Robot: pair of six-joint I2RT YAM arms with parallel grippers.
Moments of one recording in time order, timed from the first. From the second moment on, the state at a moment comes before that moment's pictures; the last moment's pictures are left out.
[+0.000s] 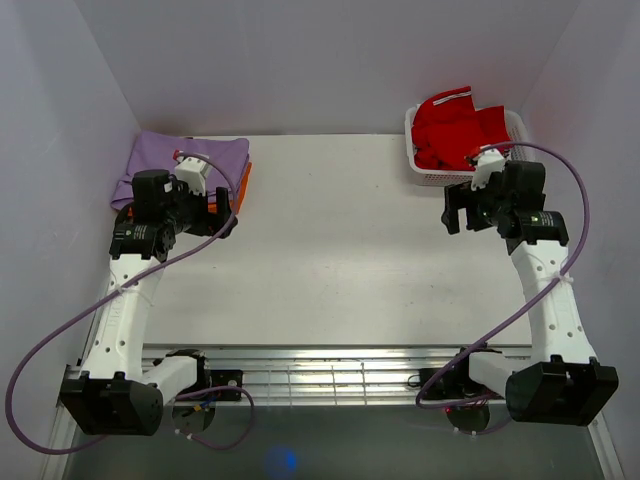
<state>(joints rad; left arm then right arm) -0.02 1.08 1.16 -0.68 0.34 0.09 -0.02 1.11 1.16 -0.74 -0.28 -0.26</state>
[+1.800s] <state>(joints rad) -0.02 1.13 1.11 -0.77 0.50 -0.02 -0.01 2.30 2.15 -0.54 -0.12 -0.34</state>
